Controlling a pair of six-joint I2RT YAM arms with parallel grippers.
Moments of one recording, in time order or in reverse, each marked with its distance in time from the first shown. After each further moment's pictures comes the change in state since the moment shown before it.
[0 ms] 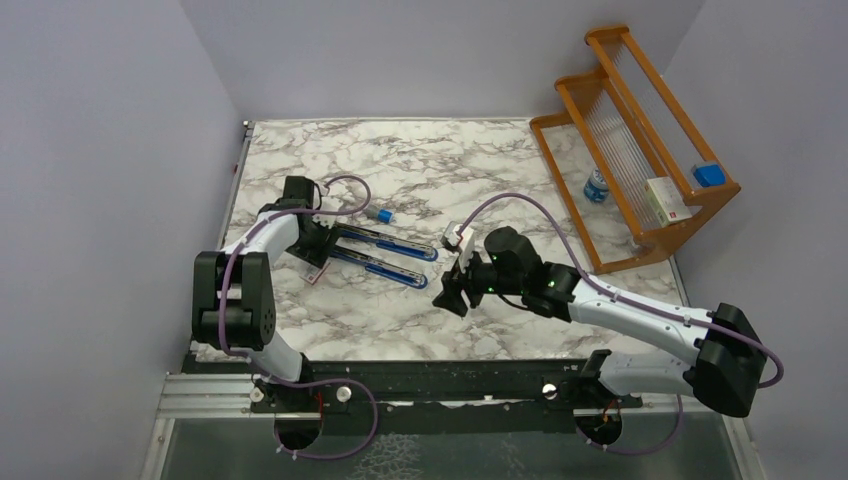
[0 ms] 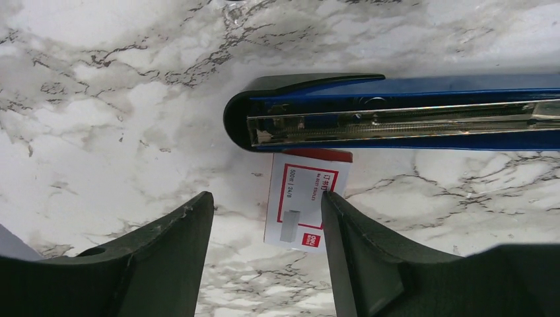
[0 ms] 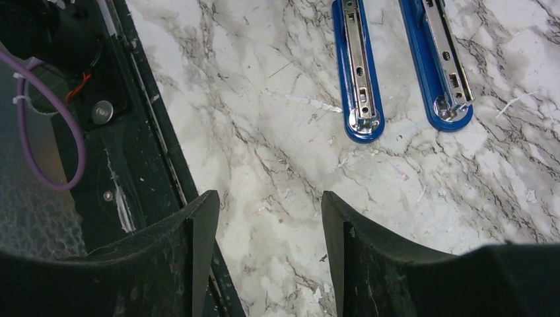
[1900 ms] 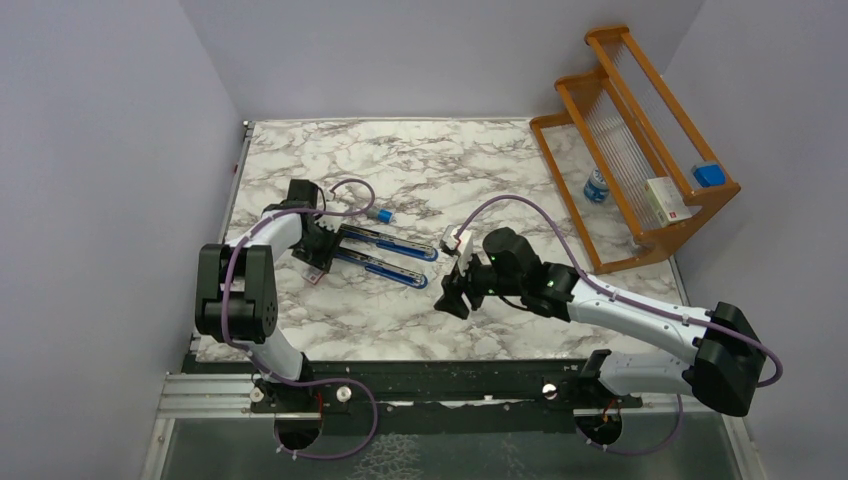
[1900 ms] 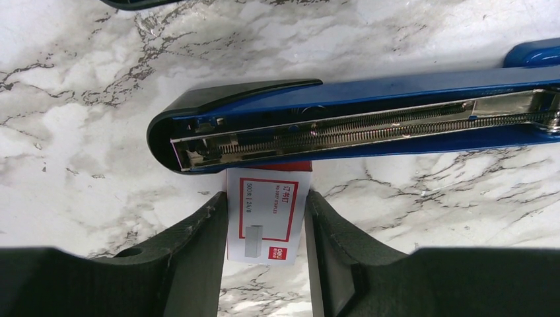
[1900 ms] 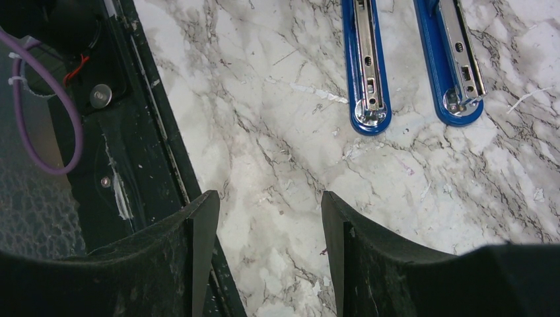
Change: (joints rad) left arm -0.002 0.044 -0.001 -0.019 0.121 -0.008; right arm 0.000 0.007 0.000 -0.027 -0.022 -0.031
